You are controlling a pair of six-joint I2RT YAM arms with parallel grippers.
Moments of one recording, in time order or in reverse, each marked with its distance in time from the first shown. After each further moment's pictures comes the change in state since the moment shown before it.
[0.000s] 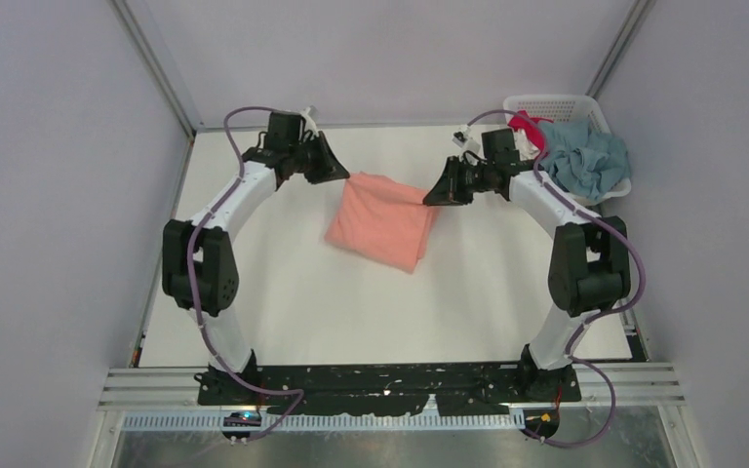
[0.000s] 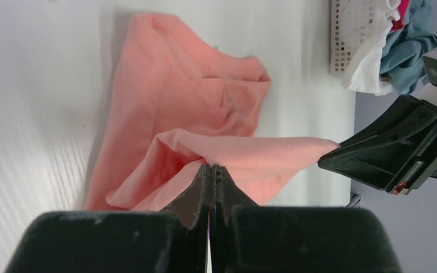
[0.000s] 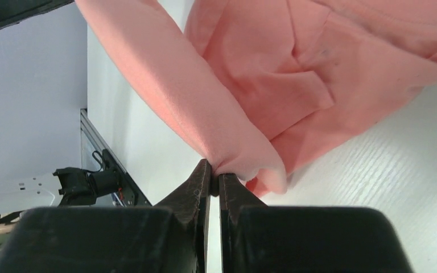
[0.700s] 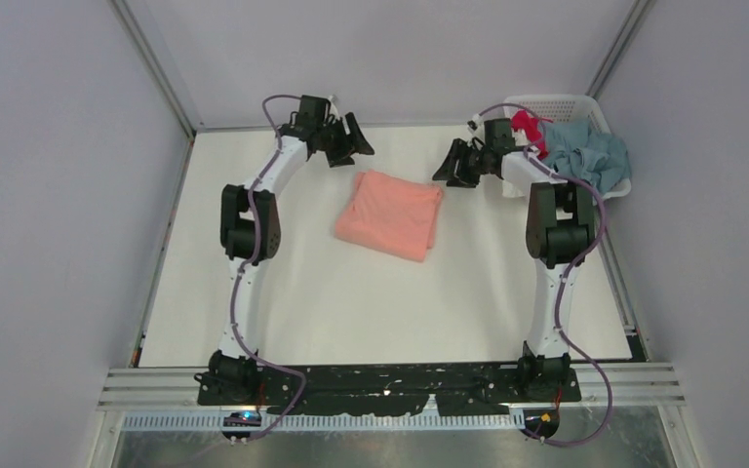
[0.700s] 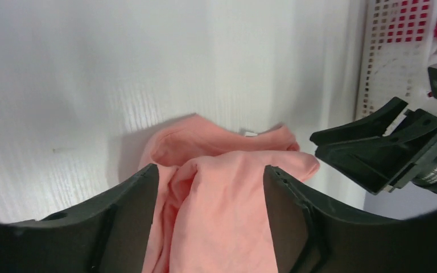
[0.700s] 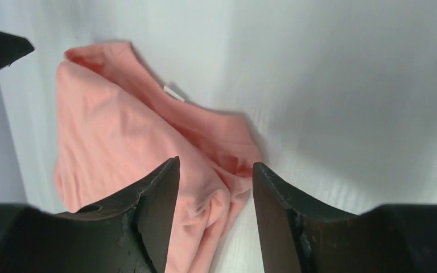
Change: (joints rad) left arm 0.005 0.637 0.668 -0.086 0.050 -0.018; right arm -0.105 0.451 0.314 0.114 0.152 0.043
